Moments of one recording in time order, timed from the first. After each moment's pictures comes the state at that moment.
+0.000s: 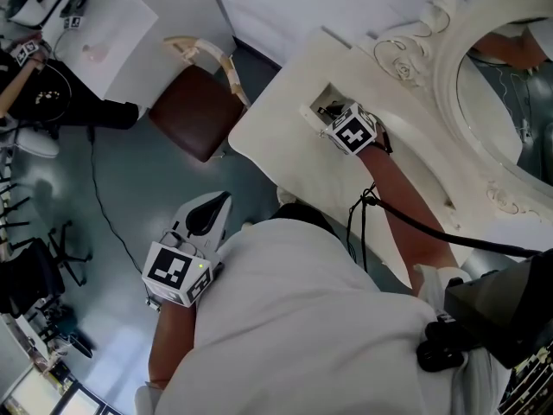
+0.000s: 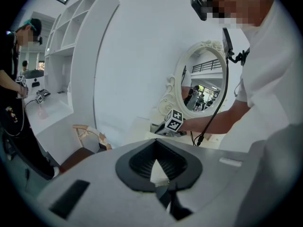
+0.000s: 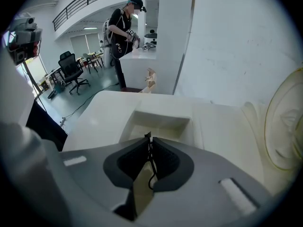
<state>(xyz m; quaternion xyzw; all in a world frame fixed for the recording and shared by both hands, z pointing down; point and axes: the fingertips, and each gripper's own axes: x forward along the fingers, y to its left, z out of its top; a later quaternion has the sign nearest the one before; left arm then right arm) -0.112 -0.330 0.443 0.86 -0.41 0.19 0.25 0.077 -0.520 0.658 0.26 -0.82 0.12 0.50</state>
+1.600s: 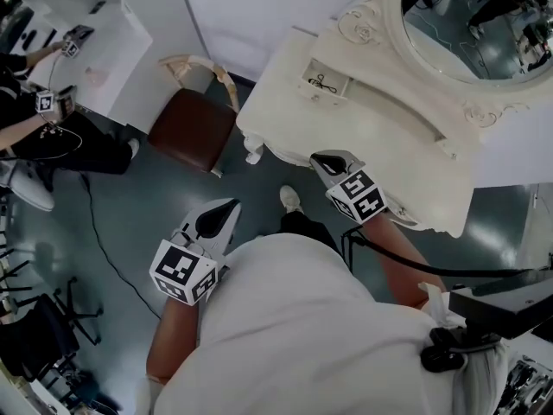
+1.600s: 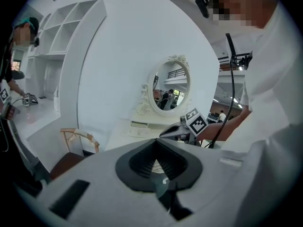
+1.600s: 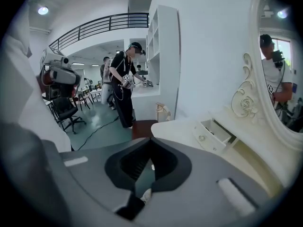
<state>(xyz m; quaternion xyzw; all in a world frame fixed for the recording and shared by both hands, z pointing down) -0.201 -0.166 0.420 0.93 -0.28 0.15 0.20 -0.039 -0.236 0.522 0.39 -0.86 0.15 0.30</state>
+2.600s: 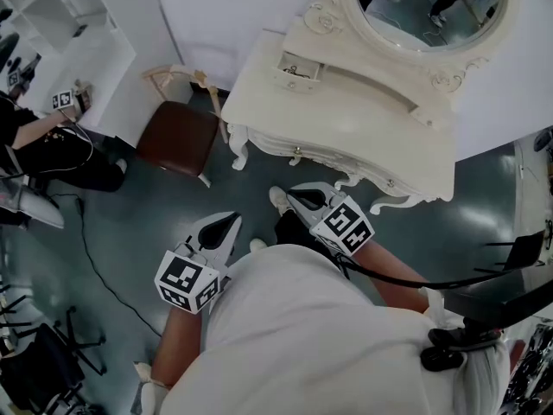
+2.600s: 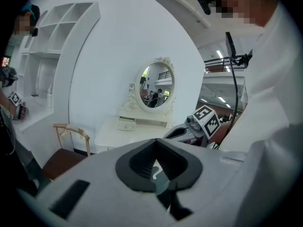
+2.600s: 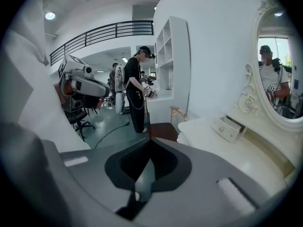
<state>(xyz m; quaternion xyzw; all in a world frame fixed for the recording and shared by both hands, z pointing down) -0.228 -0.053 0.435 0.95 -0.22 0.14 0.18 -0.125 -0.071 0.505 0.38 -0.88 0.14 0.26</state>
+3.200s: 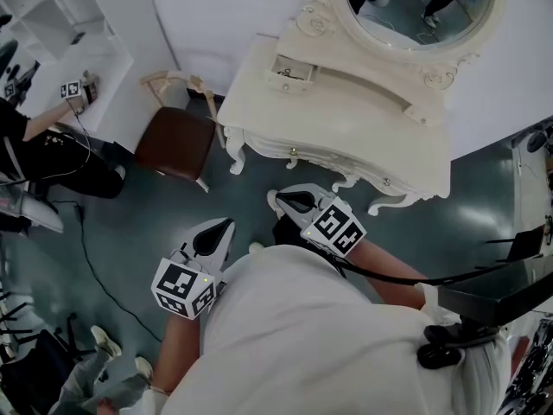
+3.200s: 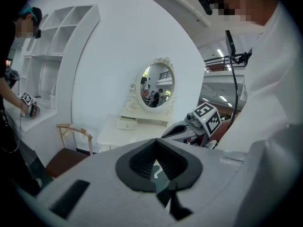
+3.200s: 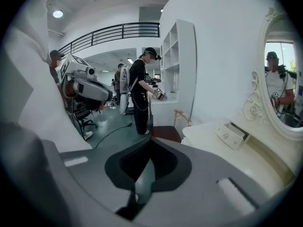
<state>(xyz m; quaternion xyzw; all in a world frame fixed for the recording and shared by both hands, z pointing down) -0.240 -0.036 0.435 0.95 -0.23 0.14 0.18 -0.146 -0.059 0.494 0.36 -0.89 0.12 0.26</state>
